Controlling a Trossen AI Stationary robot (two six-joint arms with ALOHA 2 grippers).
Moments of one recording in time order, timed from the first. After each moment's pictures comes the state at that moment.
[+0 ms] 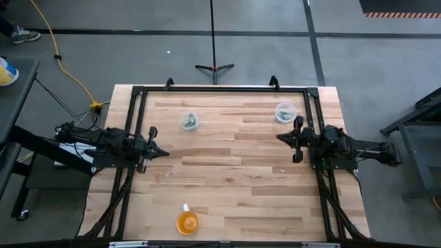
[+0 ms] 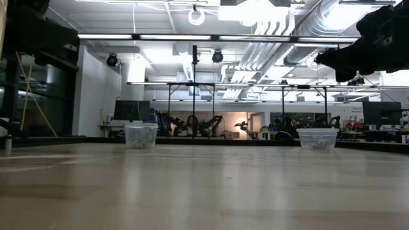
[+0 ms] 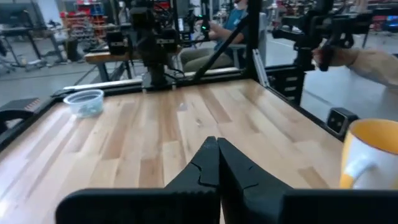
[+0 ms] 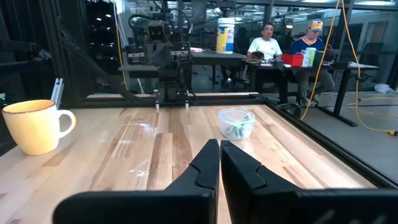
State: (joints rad) left arm -0.24 0.01 0.14 -0.20 -0.07 0.07; right arm -0.12 0.01 0.01 0.02 0.00 -0.01
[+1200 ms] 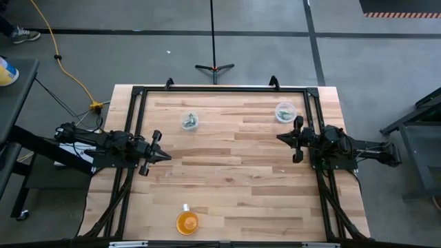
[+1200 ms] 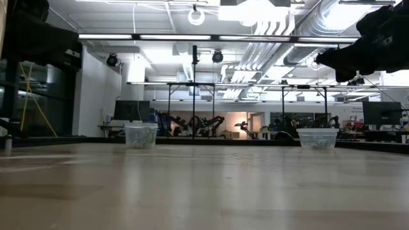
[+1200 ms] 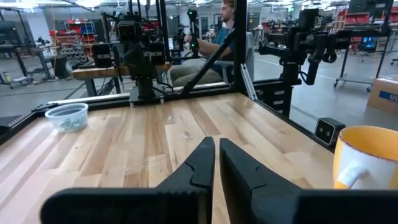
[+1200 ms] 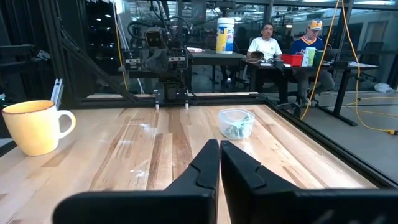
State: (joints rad) left arm -0.24 0.02 0.01 0.01 -0.01 0.06; right arm -0.12 0.01 0.01 0.02 0.00 0.00
